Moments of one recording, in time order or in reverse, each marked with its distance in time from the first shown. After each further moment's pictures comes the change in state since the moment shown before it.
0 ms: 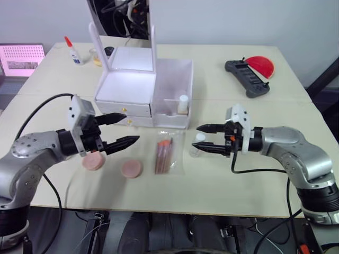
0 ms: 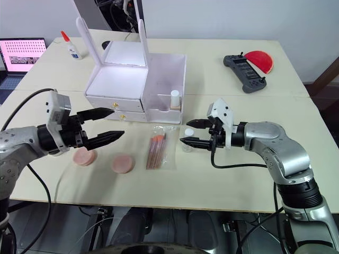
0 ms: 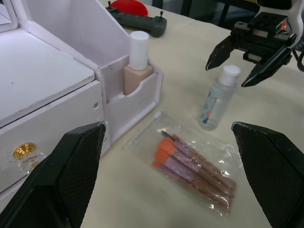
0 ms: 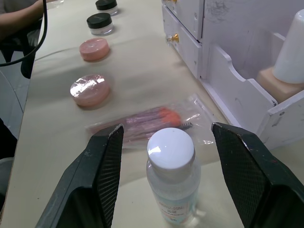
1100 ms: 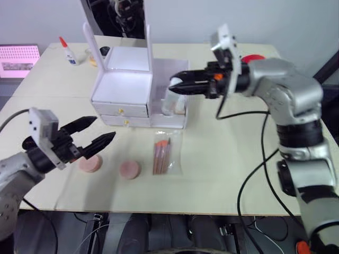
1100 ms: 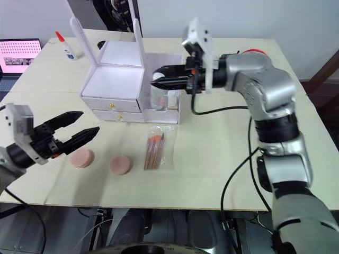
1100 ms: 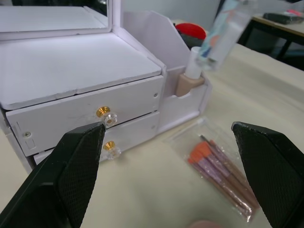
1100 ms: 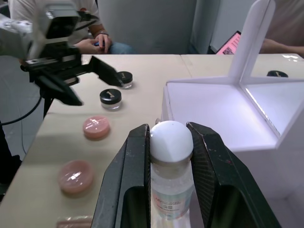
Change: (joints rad) left arm 0.320 -0.121 0.331 -0.177 -0.116 0.000 0.205; right arm -0.724 0.222 0.161 0.521 -0.088 -0.092 0.158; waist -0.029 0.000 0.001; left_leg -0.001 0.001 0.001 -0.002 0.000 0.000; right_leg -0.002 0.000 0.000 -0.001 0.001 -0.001
